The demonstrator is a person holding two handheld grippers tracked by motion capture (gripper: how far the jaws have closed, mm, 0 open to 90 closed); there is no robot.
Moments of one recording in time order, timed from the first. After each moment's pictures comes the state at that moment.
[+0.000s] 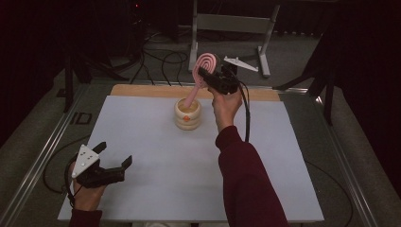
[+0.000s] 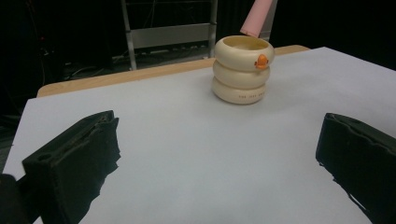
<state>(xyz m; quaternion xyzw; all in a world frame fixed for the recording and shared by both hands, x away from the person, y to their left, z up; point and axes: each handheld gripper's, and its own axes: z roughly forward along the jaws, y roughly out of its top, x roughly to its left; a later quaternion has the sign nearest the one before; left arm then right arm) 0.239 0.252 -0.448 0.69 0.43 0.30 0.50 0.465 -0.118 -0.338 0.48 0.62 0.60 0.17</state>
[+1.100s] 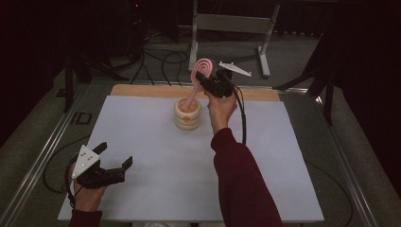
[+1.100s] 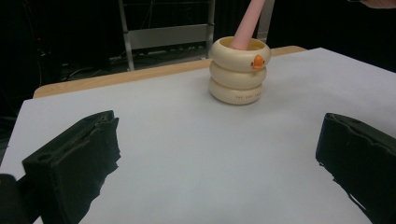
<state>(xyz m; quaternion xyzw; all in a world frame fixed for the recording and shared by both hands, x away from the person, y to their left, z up) 0.237 0.251 -0.449 0.69 0.43 0.29 0.50 0.473 -0.107 -0.361 0.50 0.61 0.59 0.17</state>
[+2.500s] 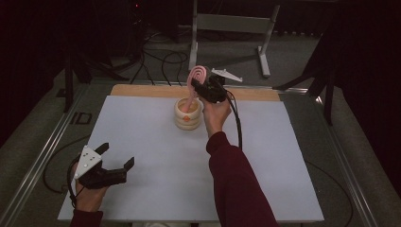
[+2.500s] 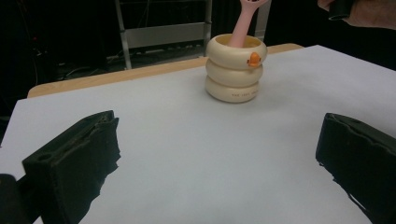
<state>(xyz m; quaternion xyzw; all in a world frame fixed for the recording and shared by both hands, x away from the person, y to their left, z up) 0.238 0.247 -0.450 0.70 0.43 0.29 0.50 0.475 -0.091 -0.387 0.50 0.62 0.57 0.17</state>
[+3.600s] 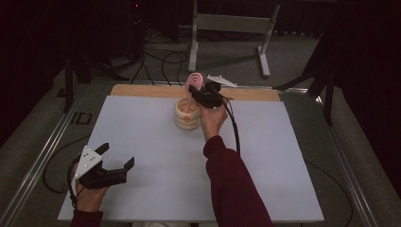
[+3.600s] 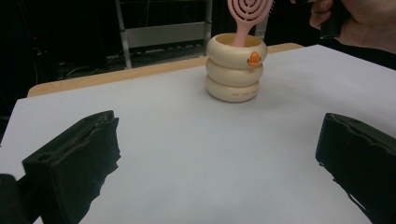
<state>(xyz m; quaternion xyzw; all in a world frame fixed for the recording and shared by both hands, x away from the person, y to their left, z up) 0.238 0.247 -0.451 0.70 0.43 0.29 0.50 0.474 -0.083 -0.412 0.51 0.63 0.56 0.17</state>
